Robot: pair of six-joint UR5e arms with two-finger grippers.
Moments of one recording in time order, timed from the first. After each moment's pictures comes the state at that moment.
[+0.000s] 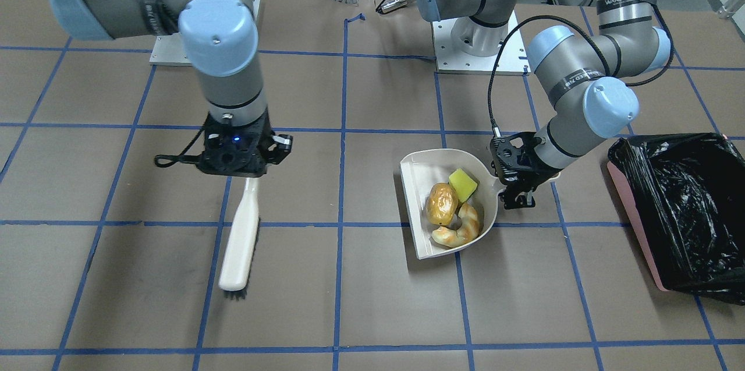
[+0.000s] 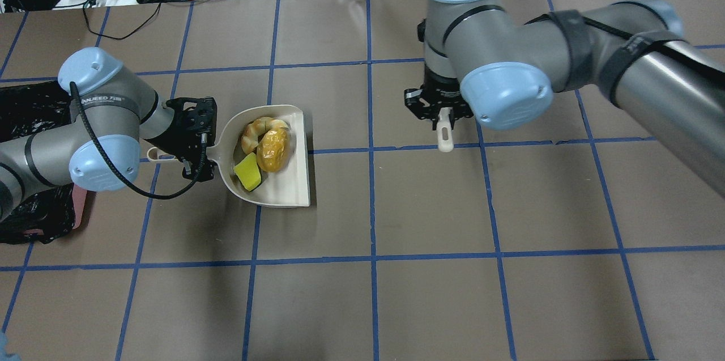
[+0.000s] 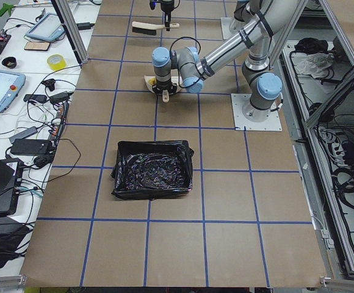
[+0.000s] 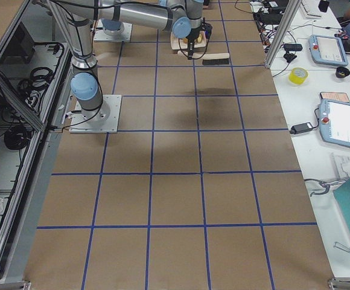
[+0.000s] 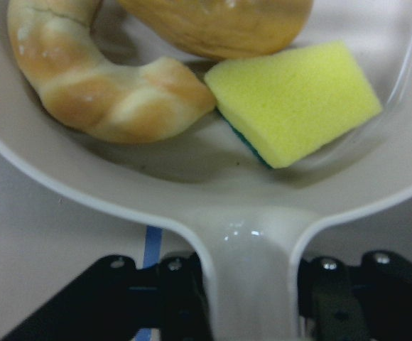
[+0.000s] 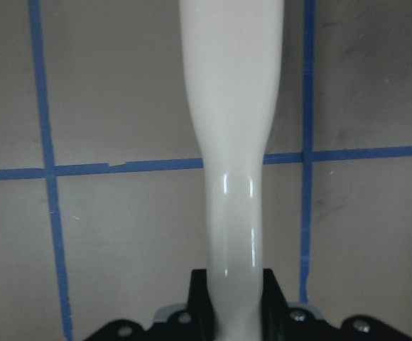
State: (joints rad) left arm -1.28 -1.79 -2.03 -0.96 1.33 1.71; right arm 1.71 -1.37 1.71 -1.89 -1.62 0.18
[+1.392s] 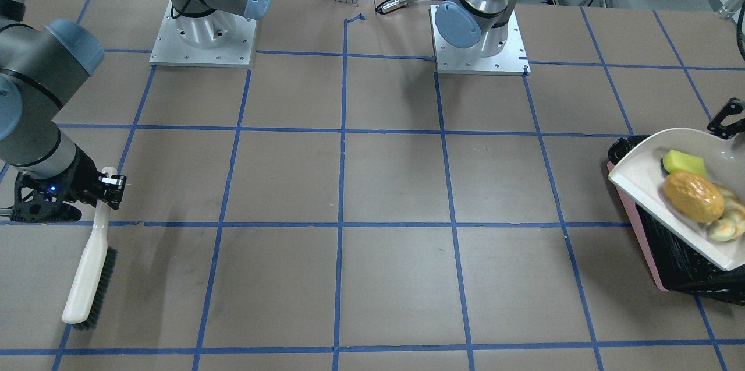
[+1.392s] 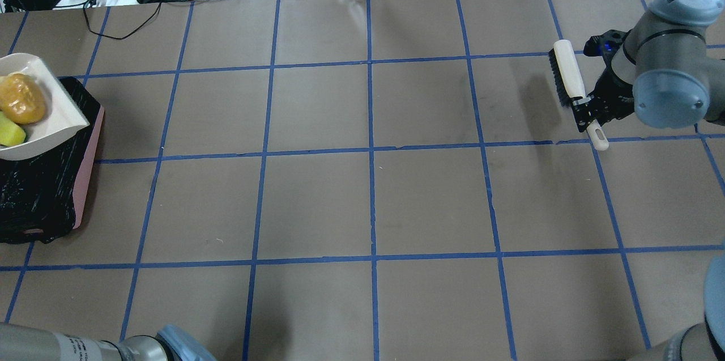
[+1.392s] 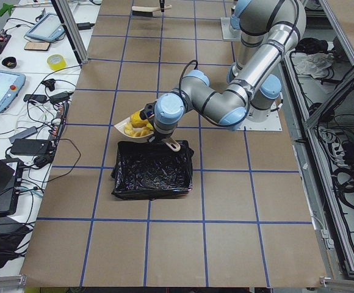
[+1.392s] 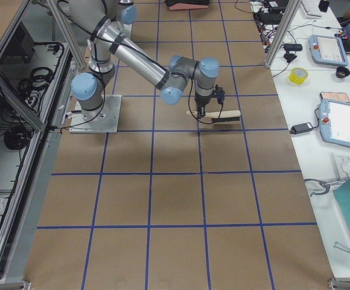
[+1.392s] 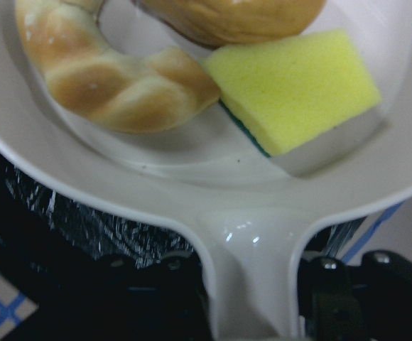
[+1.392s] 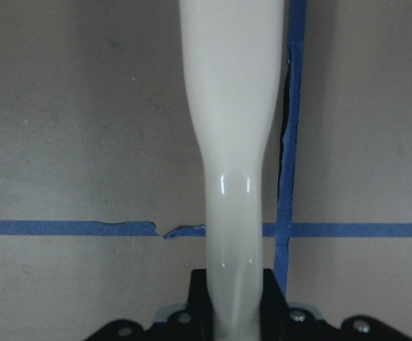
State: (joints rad) left arm -0.59 -1.83 -1.54 -1.44 1.37 1.76; right arm 1.21 -1.26 1.88 -2.17 -1.61 -0.38
